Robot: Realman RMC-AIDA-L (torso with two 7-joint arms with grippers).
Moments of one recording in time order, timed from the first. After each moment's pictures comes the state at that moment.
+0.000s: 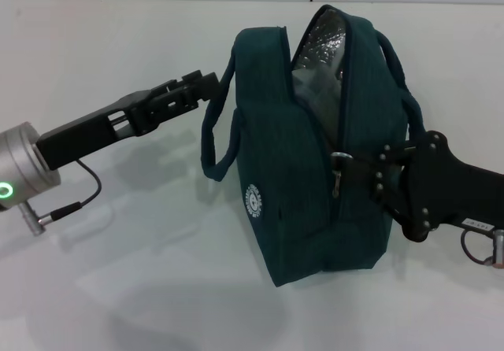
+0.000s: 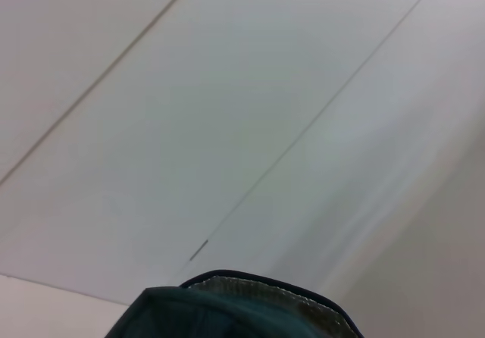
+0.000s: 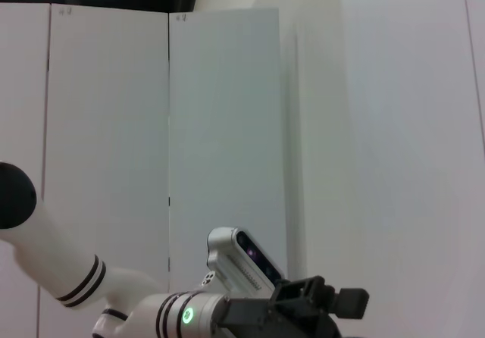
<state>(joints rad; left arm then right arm) -0.42 -2.08 0.65 0.47 1.63 1.71 -1.64 0.40 2.01 -1.55 -0.47 -0.95 -1.62 0.80</state>
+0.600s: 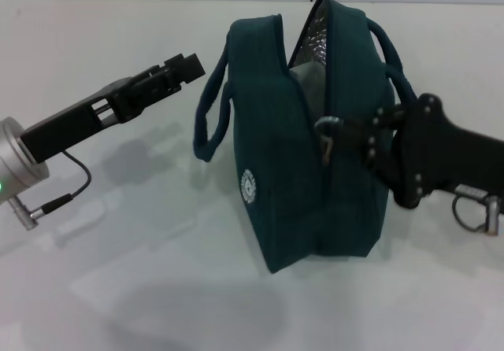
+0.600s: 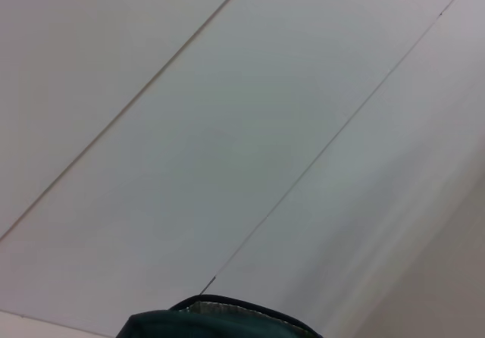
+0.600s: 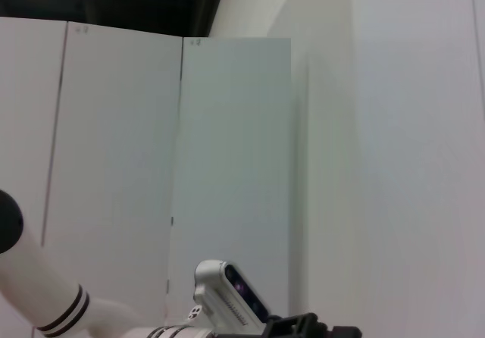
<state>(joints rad) -0.40 -2.08 0.64 0.47 1.57 1.71 -1.63 0.45 2.01 -1.54 -0.50 -0.93 -1.62 0.80</state>
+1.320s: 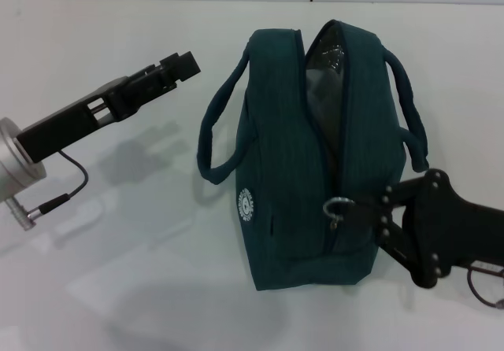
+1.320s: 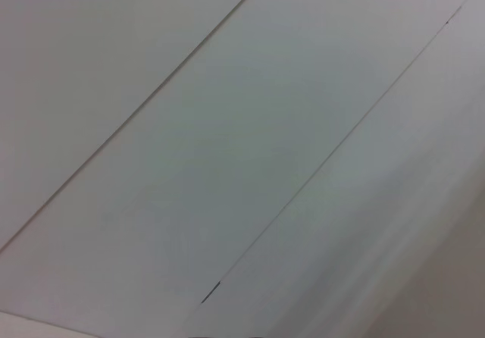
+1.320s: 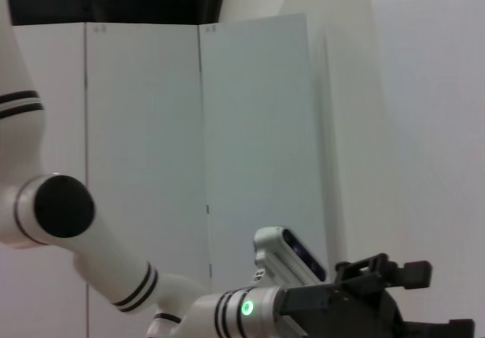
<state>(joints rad) -0.40 -2.08 0.63 0.47 1.56 1.71 -1.64 0.38 2.01 -1.60 -0.42 -0.95 -1.70 0.77</state>
